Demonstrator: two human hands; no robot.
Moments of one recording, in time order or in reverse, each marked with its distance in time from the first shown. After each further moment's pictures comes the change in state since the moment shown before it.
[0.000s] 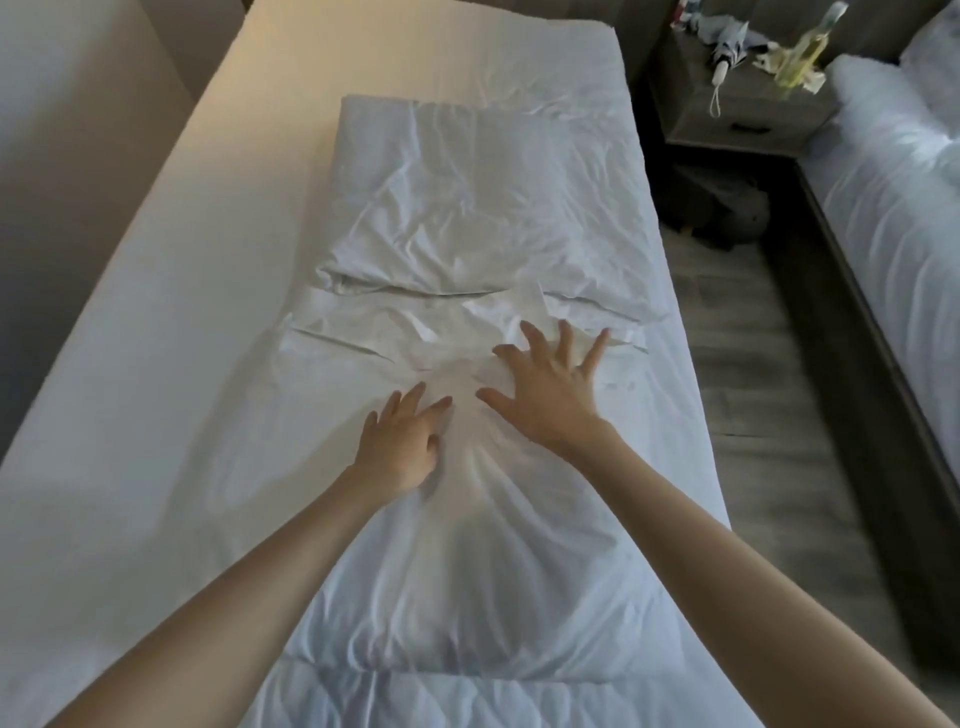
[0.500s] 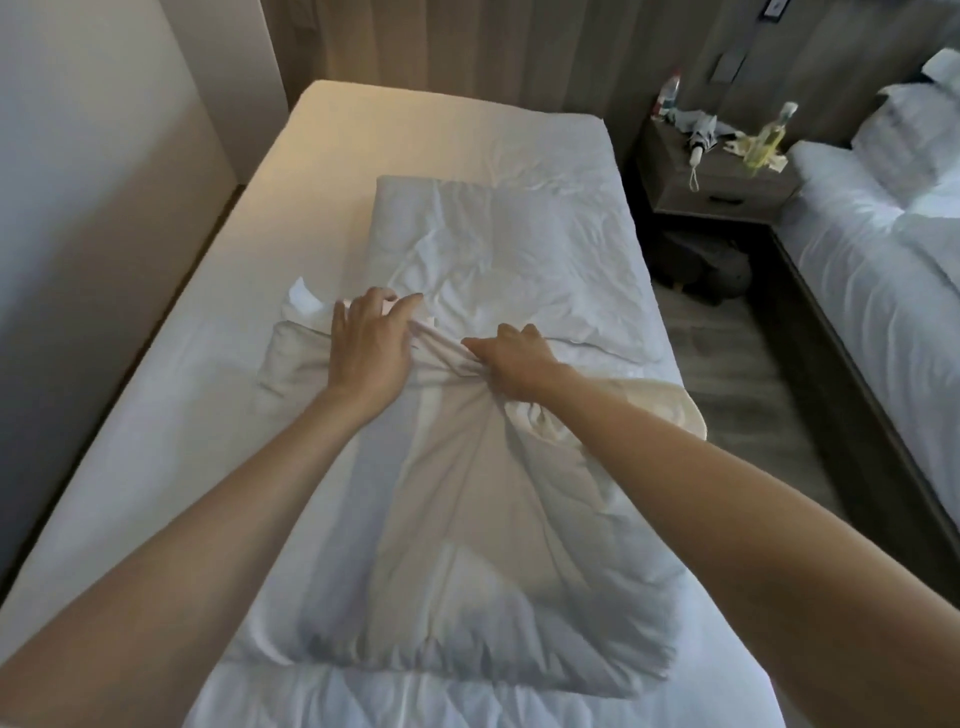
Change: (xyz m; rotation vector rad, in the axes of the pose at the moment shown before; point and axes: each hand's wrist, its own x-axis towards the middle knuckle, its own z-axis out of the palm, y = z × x) left_hand -0.025 -0.033 -0.144 0.014 0.749 0.079; right_hand 0.033 -0.061 -0.075 -0.088 -0.047 -0.250
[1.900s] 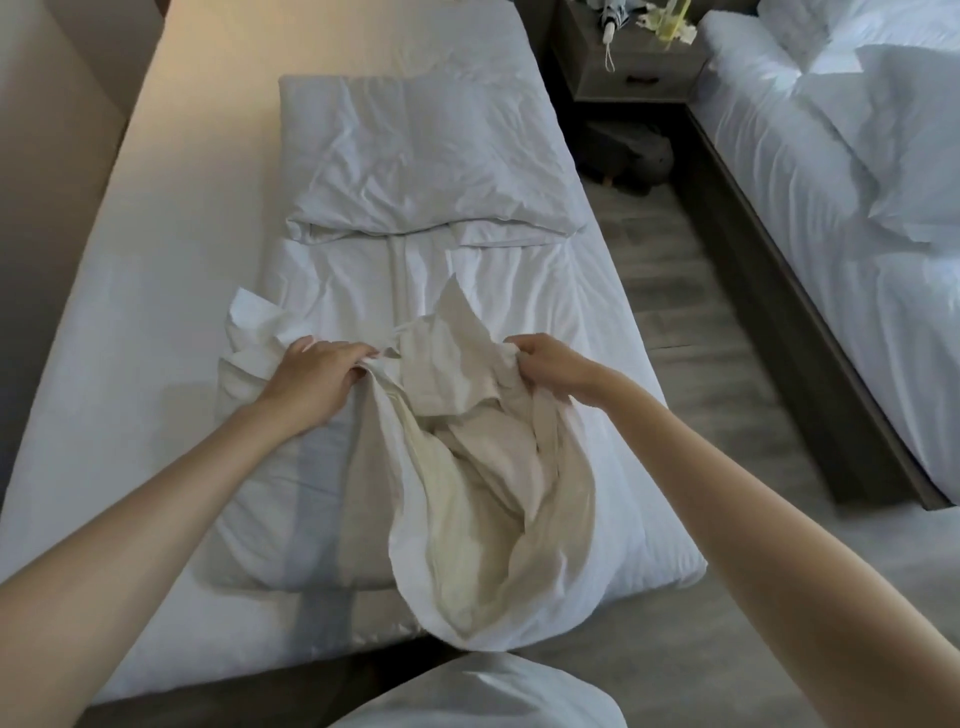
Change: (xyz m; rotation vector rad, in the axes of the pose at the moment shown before) left_hand -0.178 0.007 -0.017 -0.089 -0.474 0.230; right_hand -0.228 -0.012 0.077 1.106 -0.147 0.381
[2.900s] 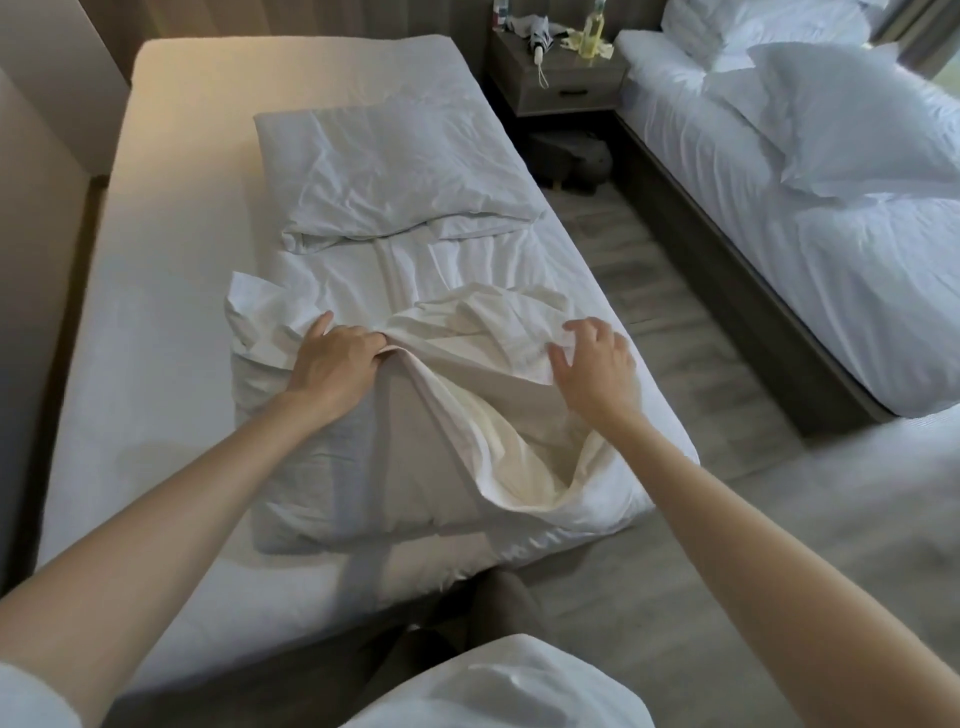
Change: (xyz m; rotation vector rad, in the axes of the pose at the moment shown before) left_hand -0.073 0.021 -0.019 0.218 0.098 0.107; right_hand -0.119 0.033 0.090 -0.455 0.868 0.110
